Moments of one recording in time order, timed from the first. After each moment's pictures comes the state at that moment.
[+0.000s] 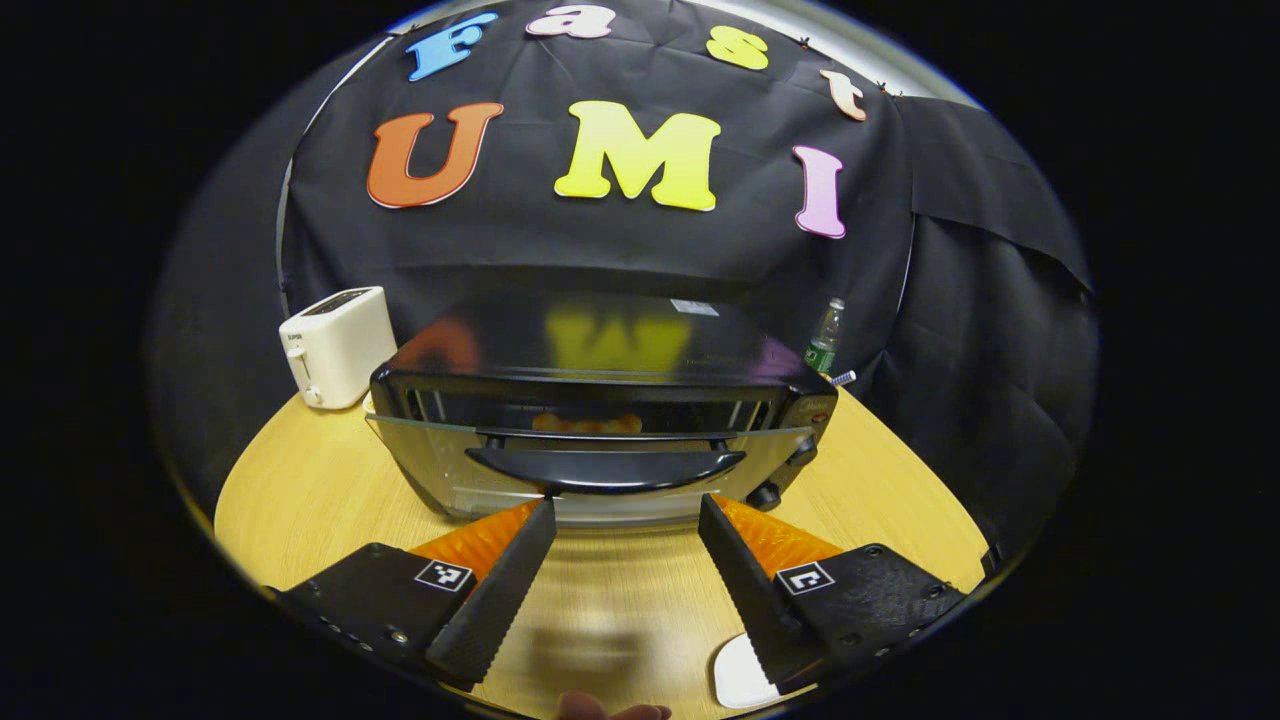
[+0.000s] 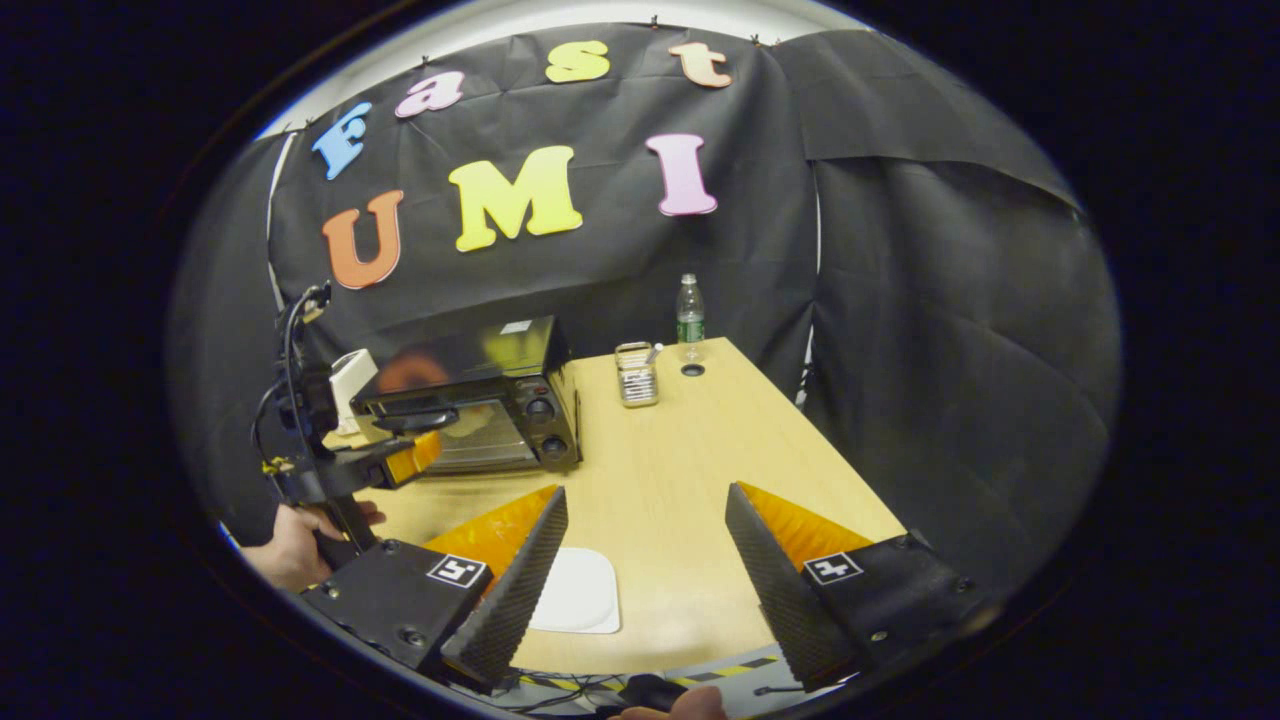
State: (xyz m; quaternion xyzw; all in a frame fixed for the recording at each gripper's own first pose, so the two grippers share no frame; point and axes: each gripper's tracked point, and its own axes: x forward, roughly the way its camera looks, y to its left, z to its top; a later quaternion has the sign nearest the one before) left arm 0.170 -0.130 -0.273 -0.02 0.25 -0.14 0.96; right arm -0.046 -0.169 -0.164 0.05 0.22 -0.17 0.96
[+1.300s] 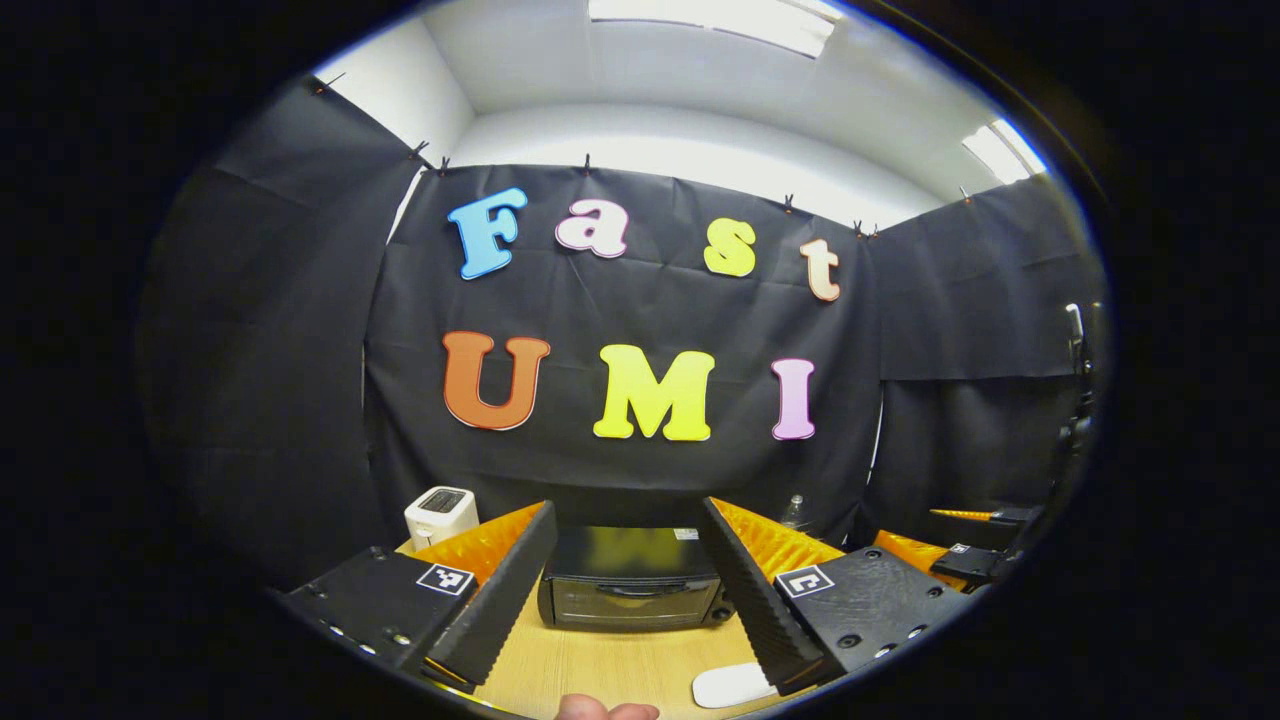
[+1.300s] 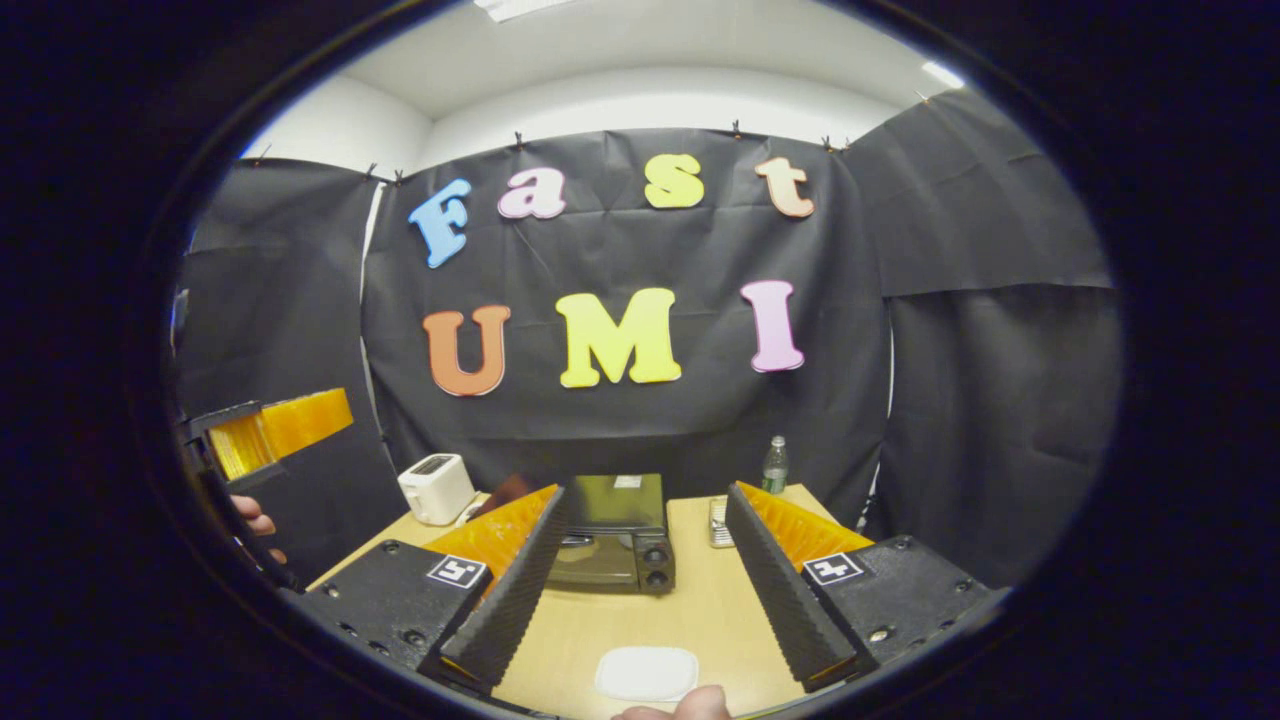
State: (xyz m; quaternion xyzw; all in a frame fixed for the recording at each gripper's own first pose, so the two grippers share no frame) left arm 0.010 -0.040 0.036 -0.04 0.00 -0.11 0.99; right arm -0.025 -0.044 -0.001 -0.01 0.03 -0.05 1.00
